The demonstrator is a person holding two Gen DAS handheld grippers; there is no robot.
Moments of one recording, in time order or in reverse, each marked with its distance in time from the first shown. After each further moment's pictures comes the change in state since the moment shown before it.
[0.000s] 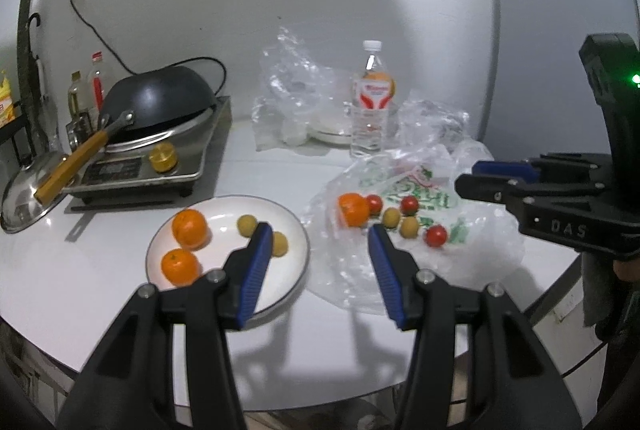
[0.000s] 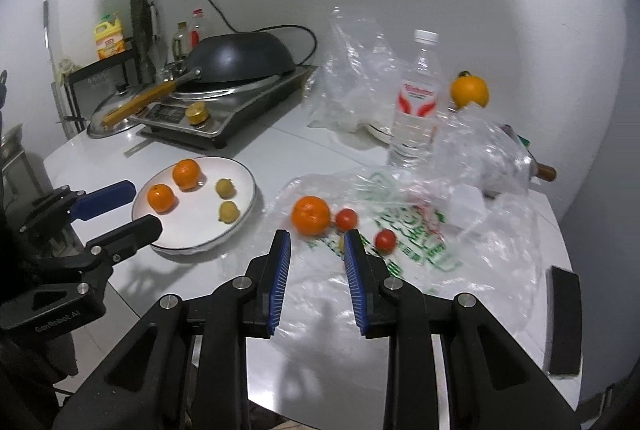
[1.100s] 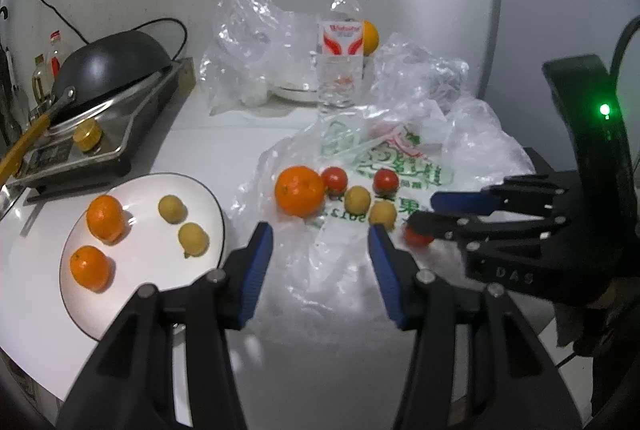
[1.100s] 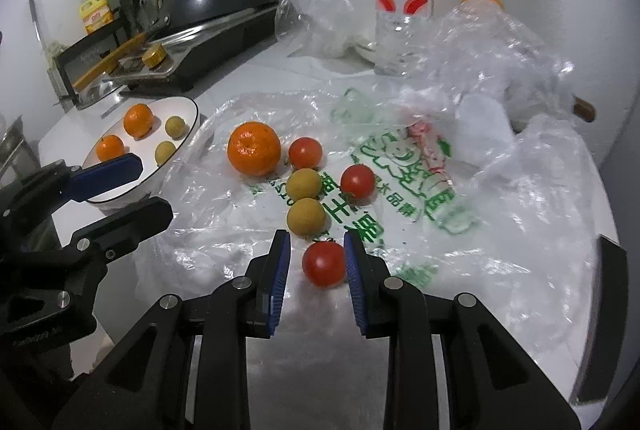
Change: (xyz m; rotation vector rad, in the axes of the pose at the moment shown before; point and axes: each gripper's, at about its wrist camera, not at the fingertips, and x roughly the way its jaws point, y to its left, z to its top) left arm 0.098 -0.054 0.000 0.014 0.153 -0.015; right arm 0.091 -0.064 -0.032 0.038 0.193 0.109
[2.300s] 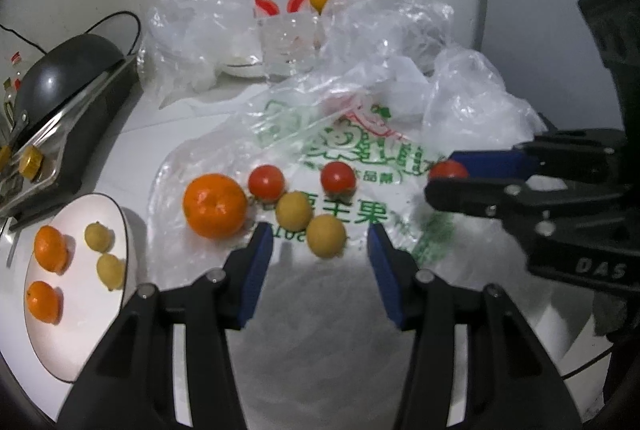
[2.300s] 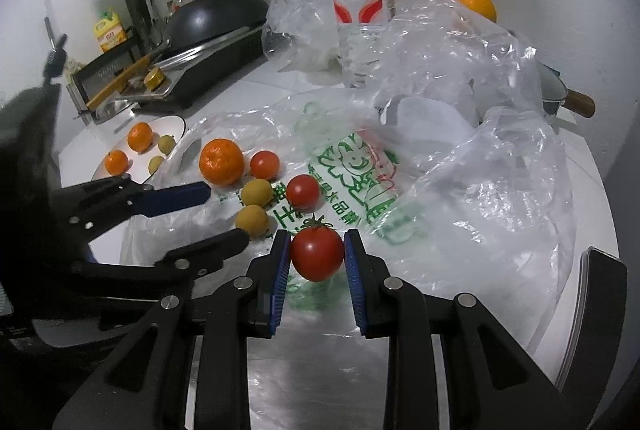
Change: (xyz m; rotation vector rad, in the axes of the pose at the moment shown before) left arm 0.067 -0.057 0.019 0.093 0.137 0.018; right arm -0.021 -0.066 -0.001 0.016 -0.044 0.101
